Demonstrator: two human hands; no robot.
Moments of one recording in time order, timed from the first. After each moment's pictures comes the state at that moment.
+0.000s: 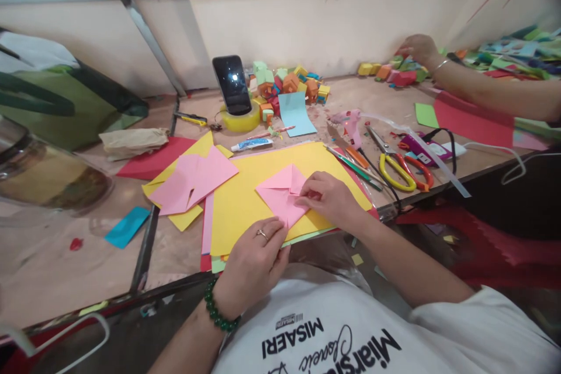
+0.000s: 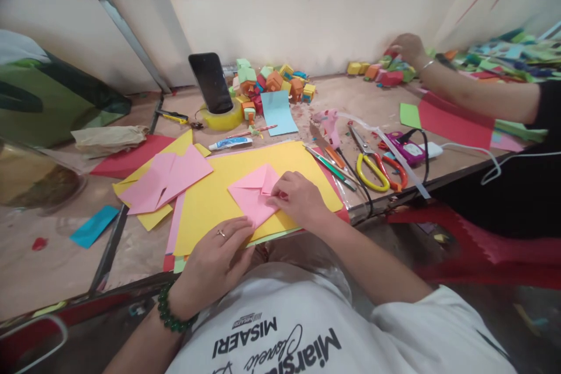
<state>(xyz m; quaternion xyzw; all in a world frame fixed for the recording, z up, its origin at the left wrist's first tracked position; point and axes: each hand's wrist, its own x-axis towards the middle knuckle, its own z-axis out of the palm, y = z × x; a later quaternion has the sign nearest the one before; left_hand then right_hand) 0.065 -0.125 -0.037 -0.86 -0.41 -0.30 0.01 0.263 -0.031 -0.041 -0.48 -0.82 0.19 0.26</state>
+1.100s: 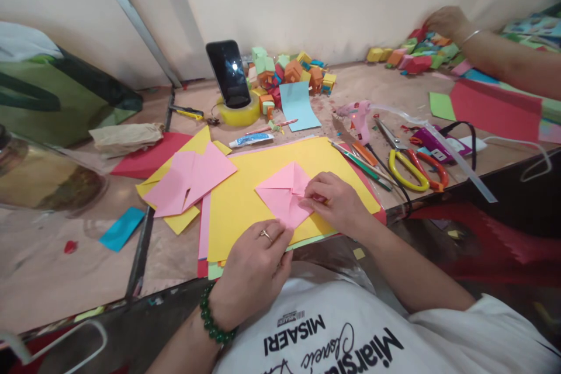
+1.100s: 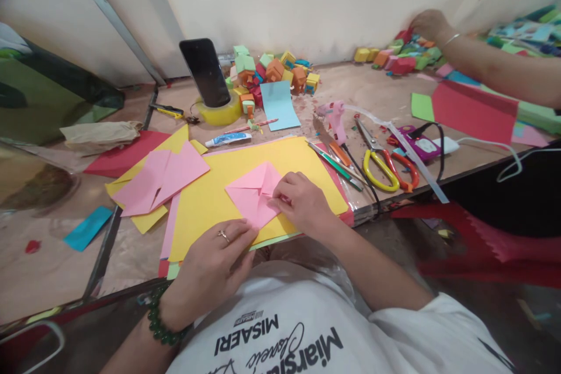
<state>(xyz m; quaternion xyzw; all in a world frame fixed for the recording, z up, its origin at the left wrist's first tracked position) 0.068 -0.122 -0.030 -0.87 -0.42 -0.23 -0.04 0.268 -0.035 -0.047 -0.44 -0.83 0.18 0.29</state>
